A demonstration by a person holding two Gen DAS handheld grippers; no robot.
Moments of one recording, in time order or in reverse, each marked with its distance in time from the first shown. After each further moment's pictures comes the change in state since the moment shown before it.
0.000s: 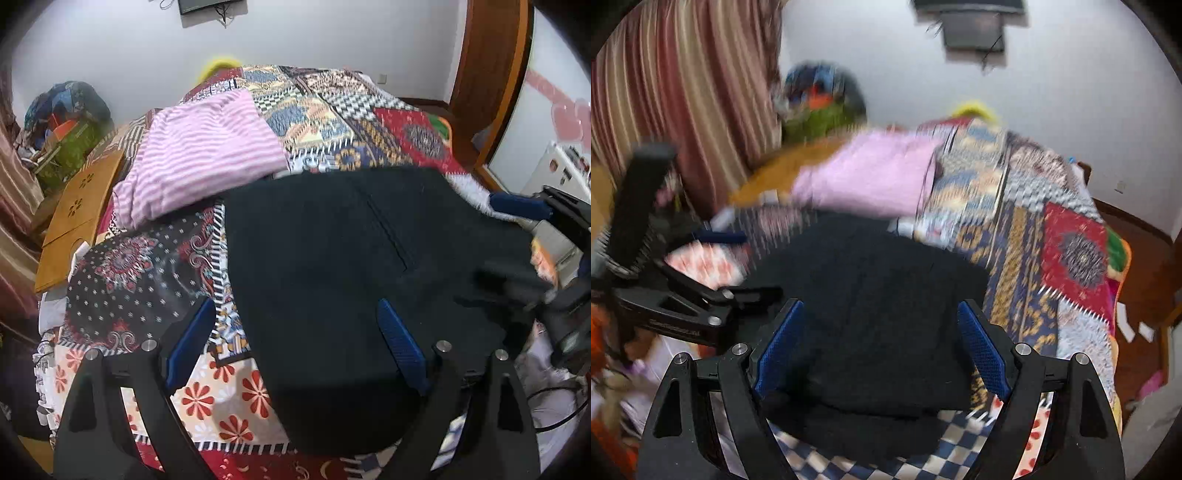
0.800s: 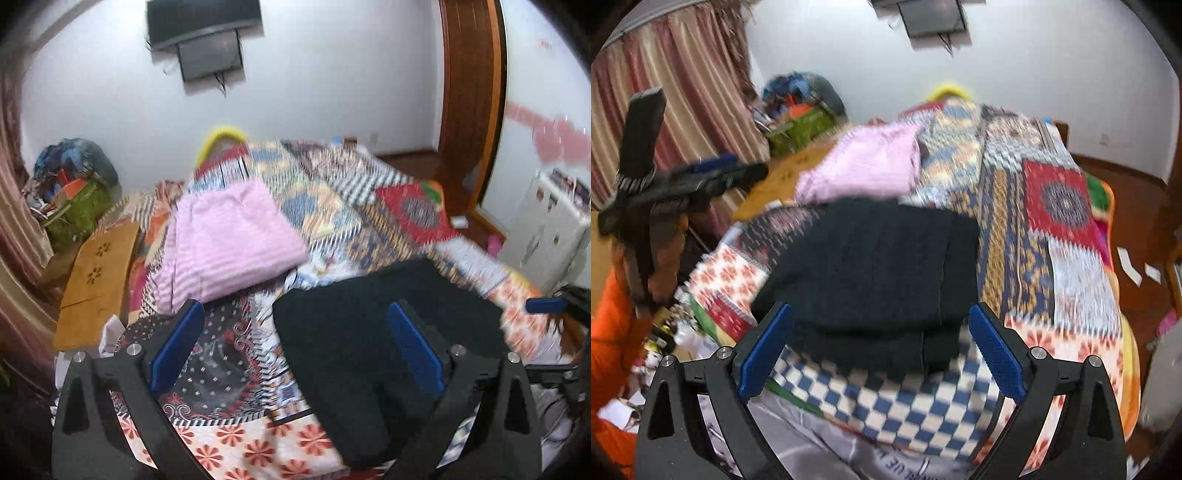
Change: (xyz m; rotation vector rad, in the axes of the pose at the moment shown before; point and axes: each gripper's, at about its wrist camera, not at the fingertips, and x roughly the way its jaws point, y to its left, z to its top) left arm -0.064 0.045 0.046 0.068 -0.216 -0.010; right arm -0.059 0.005 -0.029 0.237 -0.025 0.009
